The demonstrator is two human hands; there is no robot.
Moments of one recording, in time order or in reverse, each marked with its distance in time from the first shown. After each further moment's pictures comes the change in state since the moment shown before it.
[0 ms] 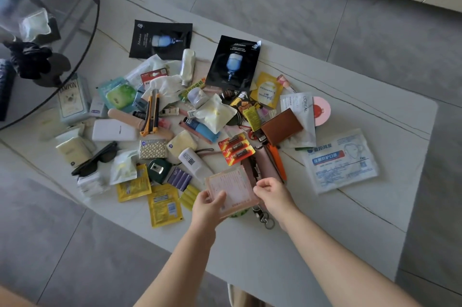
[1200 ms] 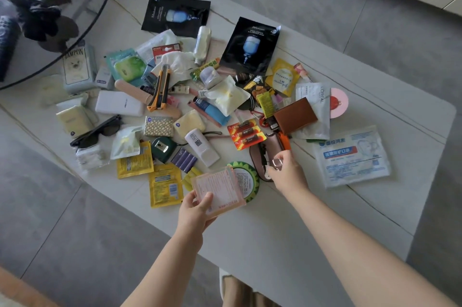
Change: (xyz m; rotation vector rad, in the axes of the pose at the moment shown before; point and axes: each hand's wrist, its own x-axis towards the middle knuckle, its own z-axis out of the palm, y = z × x) left_hand 0.016 -0.046 -0.049 -0.220 -0.021 0.000; right_hand 0.028 -0.002 0.000 -0.356 0.169 -0.173
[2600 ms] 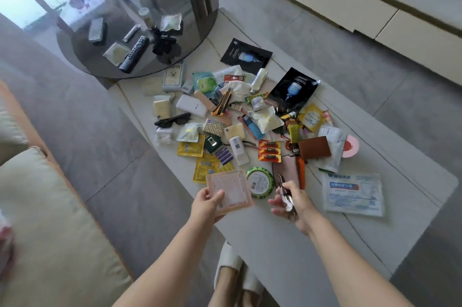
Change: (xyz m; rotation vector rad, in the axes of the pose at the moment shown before) left_hand -0.151 0.020 -0.030 -0.134 0.103 0.086; right_hand -0.124 -0.037 -0.061 0.735 -0.464 0.264
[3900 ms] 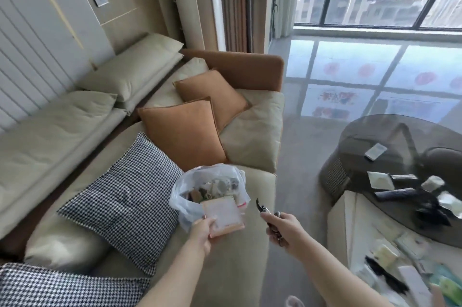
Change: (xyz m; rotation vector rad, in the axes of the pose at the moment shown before) left_hand -0.184 0.058 -0.540 -1.177 0.576 0.192; right_hand -0.240 0.105 0.593 -1.000 -0.773 -0.069
